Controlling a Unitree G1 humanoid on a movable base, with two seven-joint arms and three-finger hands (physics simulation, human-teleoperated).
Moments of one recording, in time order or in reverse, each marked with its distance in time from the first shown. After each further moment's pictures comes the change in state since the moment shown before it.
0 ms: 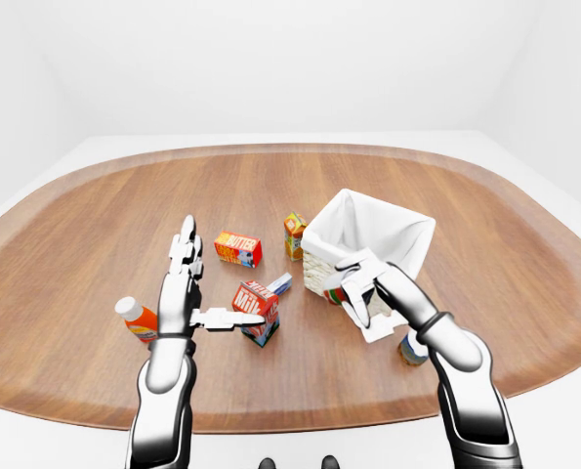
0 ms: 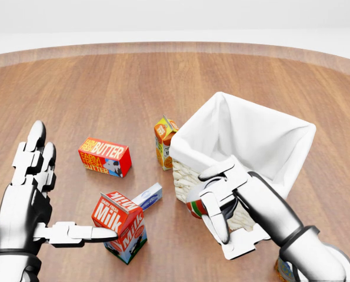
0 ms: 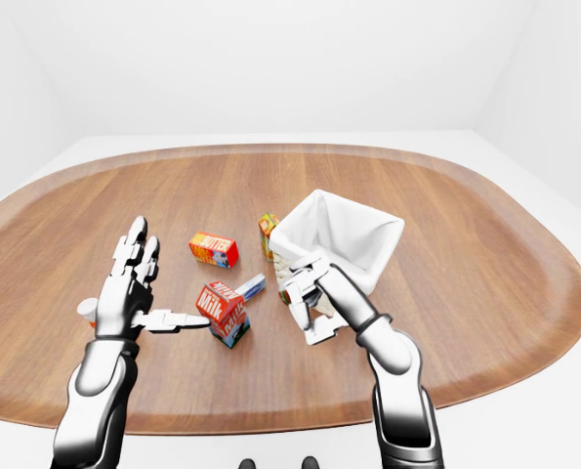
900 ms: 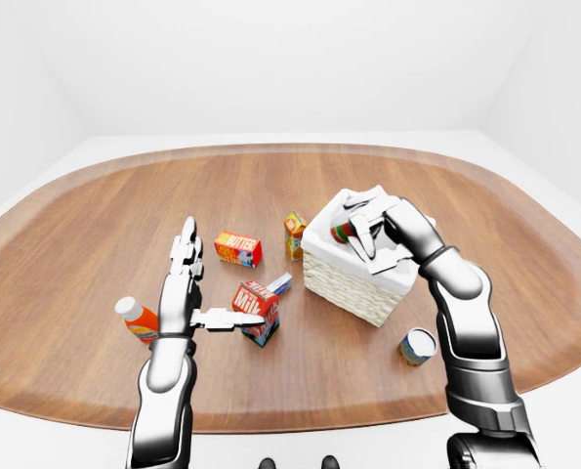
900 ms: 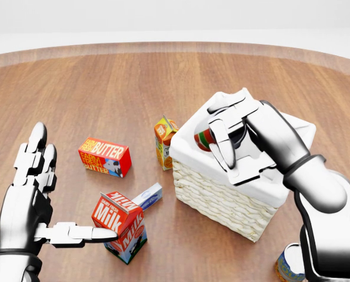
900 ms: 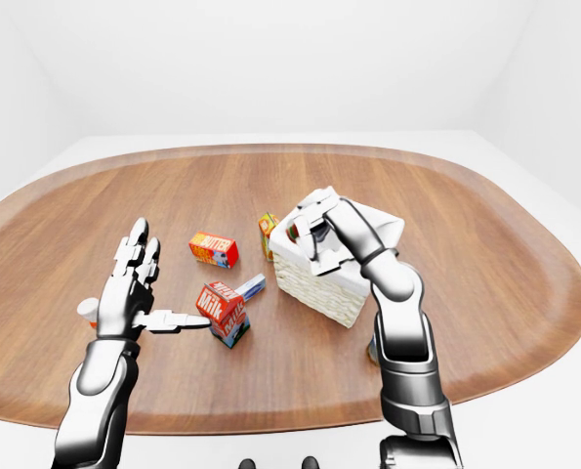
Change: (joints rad) left arm -0.002 0.001 0.000 0.015 0.002 0.000 0.001; right arm -0.381 -0.094 -0.064 0.225 0.052 0.000 -0.072
